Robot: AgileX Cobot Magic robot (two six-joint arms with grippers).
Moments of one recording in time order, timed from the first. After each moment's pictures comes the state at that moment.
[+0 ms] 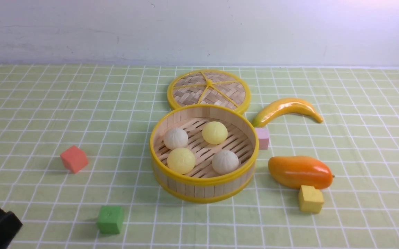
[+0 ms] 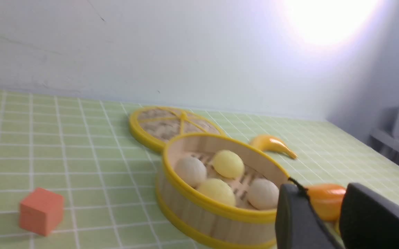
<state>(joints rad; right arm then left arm) -0.01 -0.01 0.02 0.13 0.40 0.00 -0.34 0.09 -0.14 -0.49 0.05 0.21</state>
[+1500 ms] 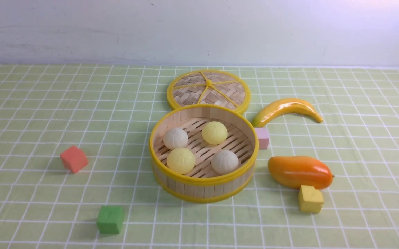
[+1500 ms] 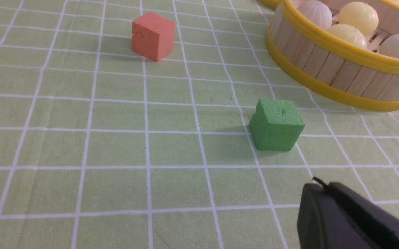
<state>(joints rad) -0.01 -0.01 0.02 0.13 0.40 0.00 -0.06 -0.01 0.03 -0.40 0.39 0.21</state>
